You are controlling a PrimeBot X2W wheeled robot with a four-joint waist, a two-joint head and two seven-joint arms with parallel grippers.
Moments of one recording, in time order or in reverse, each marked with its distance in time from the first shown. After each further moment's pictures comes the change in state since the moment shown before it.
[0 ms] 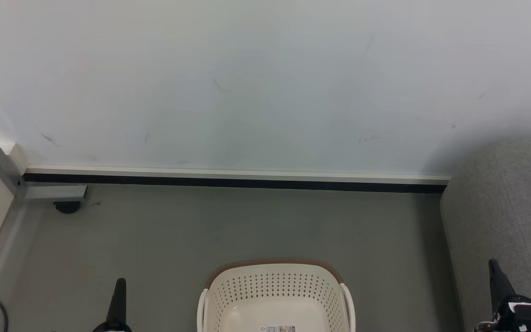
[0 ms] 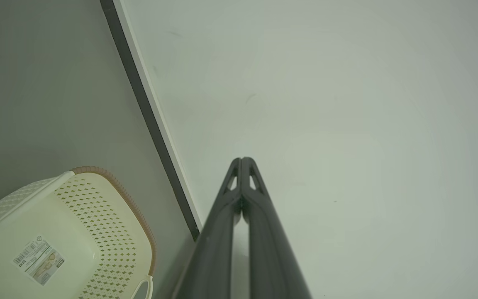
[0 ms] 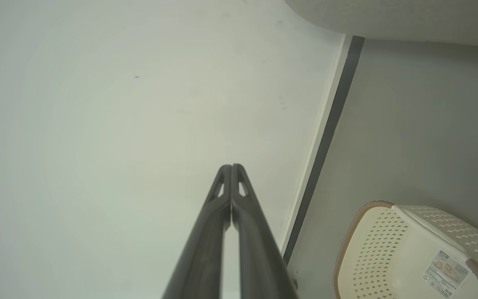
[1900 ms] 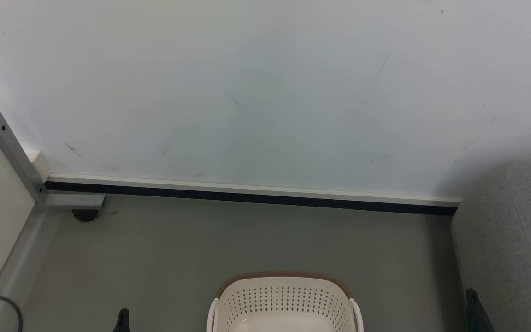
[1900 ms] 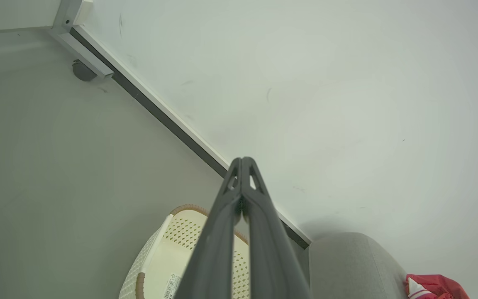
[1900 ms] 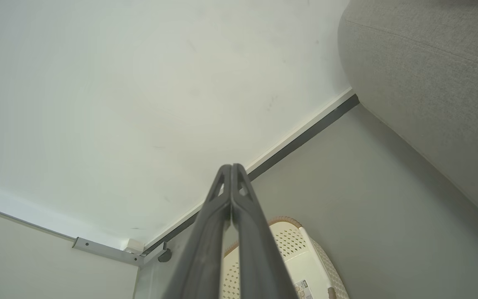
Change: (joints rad) left arm 0.178 0.001 0.004 -0.142 0.609 0.052 -0.095; right arm 0.195 -0.024 0.212 -0.127 -0.588 0.001 -0.211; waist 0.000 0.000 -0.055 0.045
